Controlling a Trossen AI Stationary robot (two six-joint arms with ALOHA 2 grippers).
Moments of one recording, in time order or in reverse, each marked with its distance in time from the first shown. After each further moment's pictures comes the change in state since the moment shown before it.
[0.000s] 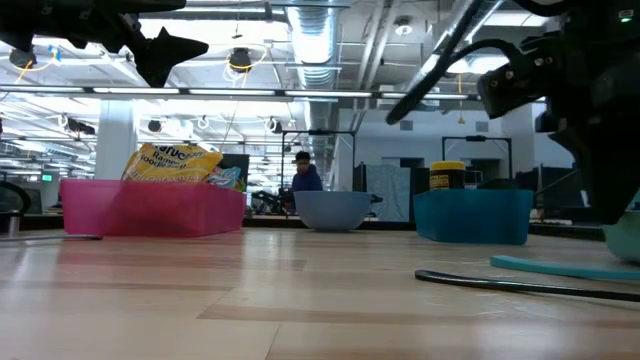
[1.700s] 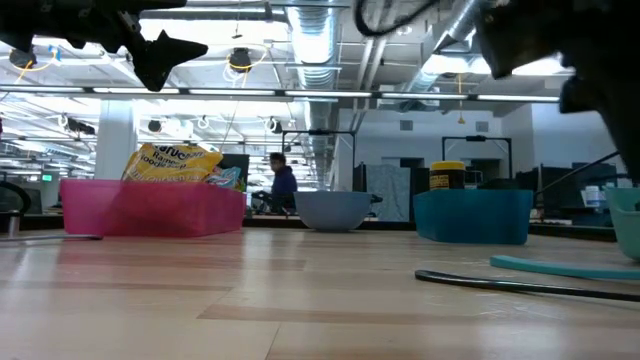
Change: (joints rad) left arm 0.000 0.000 -0.001 0.001 0.000 -0.075; right arm 0.047 0.001 0.109 0.078 -0.120 0.184
